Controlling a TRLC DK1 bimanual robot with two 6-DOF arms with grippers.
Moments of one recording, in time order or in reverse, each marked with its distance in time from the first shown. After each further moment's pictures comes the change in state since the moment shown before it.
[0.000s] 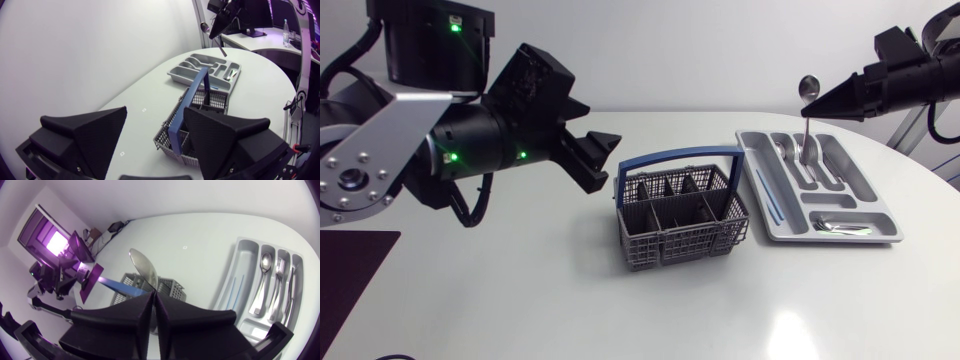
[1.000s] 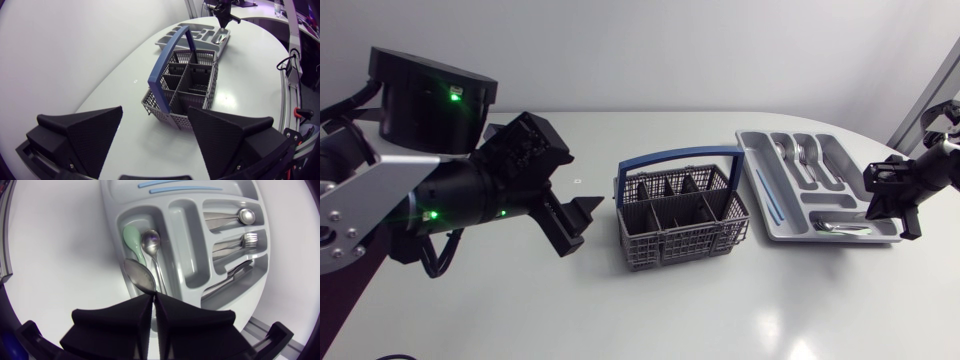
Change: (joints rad) left arm -0.047 -0.105 -0.121 -0.173 -0.061 0.084; right arm -0.168 0.099 -0.356 0.421 0.902 -1.181
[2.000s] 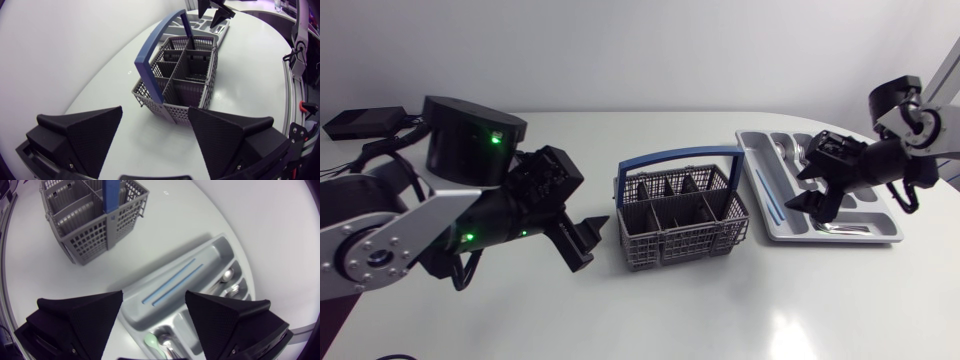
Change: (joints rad) left arm -0.005 0.077 -0.091 0.121 -0.003 -0.010; right arm 0.320 -0.297 -0.292 0.271 -0.253 0.634
